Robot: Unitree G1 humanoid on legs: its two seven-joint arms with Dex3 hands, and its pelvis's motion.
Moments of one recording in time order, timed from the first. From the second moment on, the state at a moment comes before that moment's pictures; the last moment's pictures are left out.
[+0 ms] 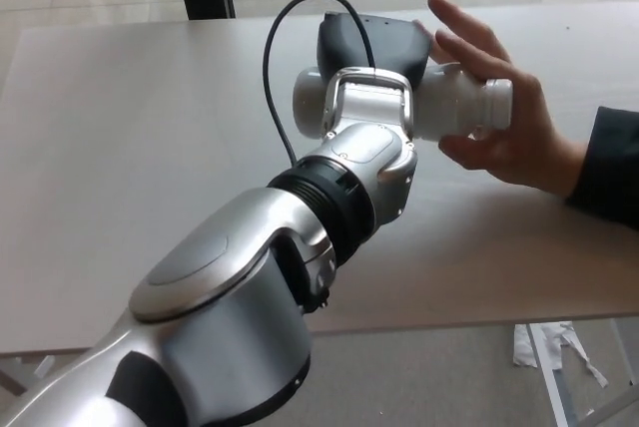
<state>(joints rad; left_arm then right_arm) -1.22 -0.14 -0.88 1.20 0.61 0.53 0.04 -0.04 -0.29 -0.42 0.66 0.27 -0.10 -0.07</state>
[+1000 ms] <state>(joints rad) -0.75 0.09 -0.39 0.45 0.52 0.57 0.02 -0.04 -0.29 -0.47 0.71 0.27 -0.16 -0.06</state>
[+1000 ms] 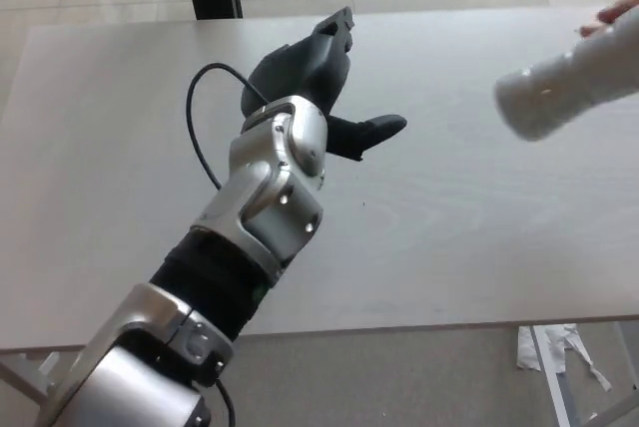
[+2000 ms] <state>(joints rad) 0.06 0.52 0.57 0.05 0.39 0.54 -0.06 -0.04 -0.37 -0.48 0.81 0.27 -0.16 -0.07</state>
